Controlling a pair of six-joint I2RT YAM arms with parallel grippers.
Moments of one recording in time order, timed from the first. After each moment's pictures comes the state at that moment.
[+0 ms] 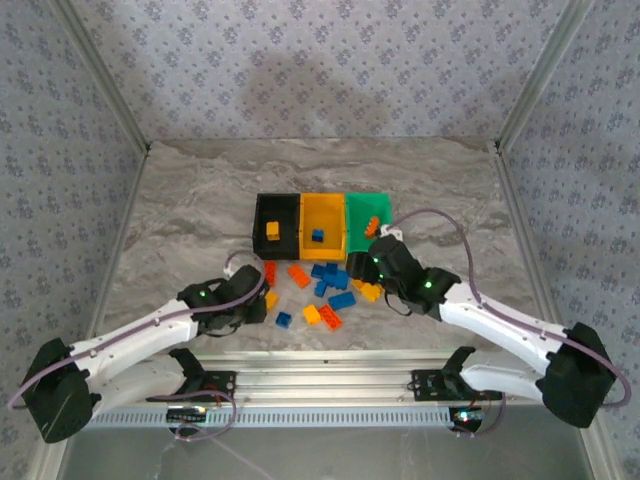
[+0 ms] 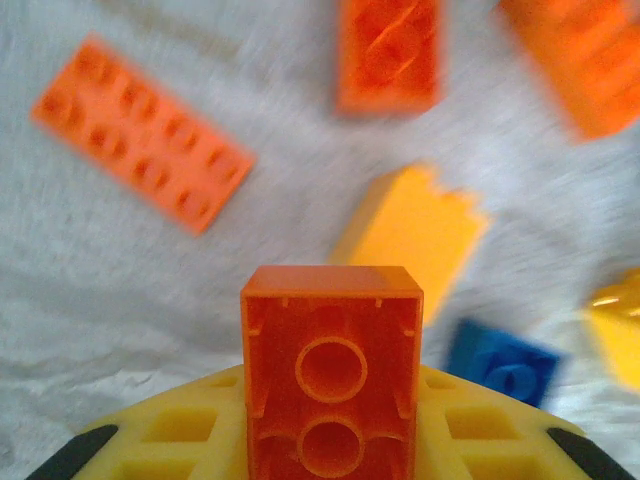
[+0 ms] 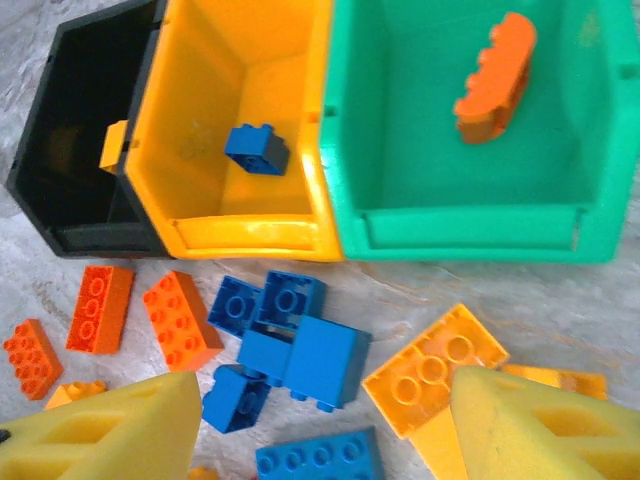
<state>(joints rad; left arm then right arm) -0.86 0.99 0.61 -0.74 -0.20 -0.82 0.80 1.08 0.68 -0.33 0.24 0.76</state>
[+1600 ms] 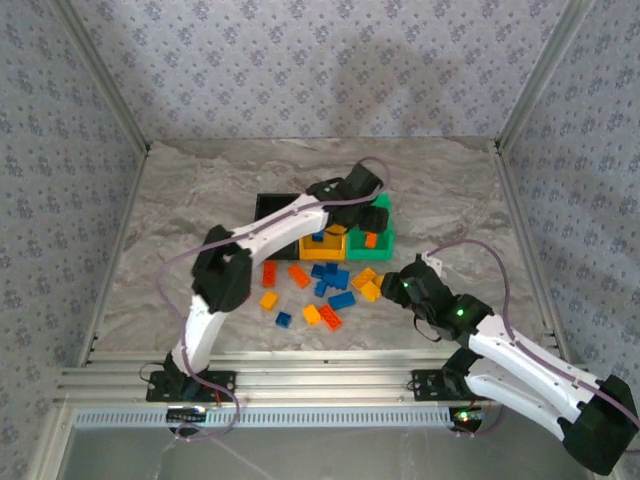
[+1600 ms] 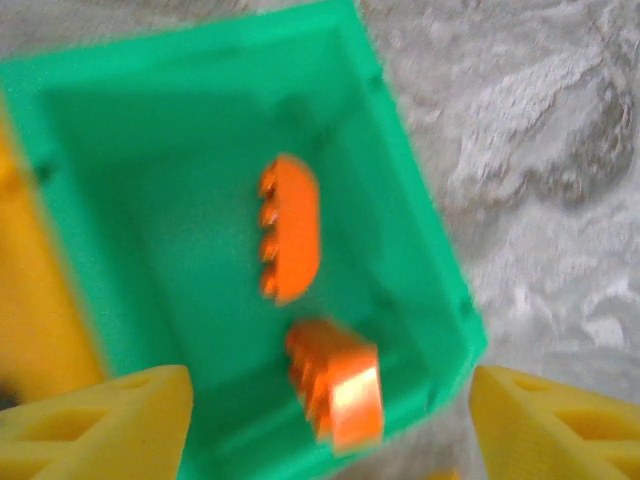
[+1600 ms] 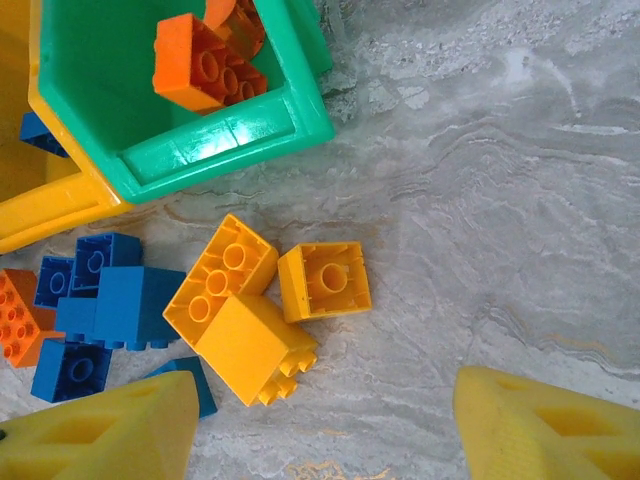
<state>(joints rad) -0.87 2.08 1.84 -0.68 -0.03 -0.55 0.72 0.78 0.48 -0.54 0.28 0.91</state>
